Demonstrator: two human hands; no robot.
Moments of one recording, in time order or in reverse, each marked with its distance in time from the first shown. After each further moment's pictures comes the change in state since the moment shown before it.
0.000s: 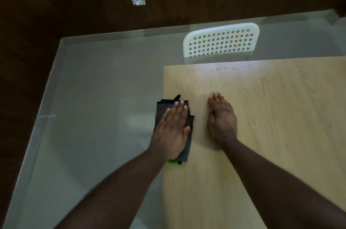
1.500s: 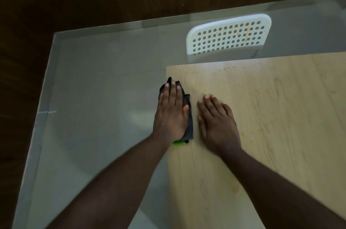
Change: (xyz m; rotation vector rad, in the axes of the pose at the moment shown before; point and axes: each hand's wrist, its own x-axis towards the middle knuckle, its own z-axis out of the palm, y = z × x) left_hand 0.074 -0.038 -0.007 -0.102 -0.015 -0.225; right_hand 0.011 -0.018 0.022 -0.369 -0.172 -0.236
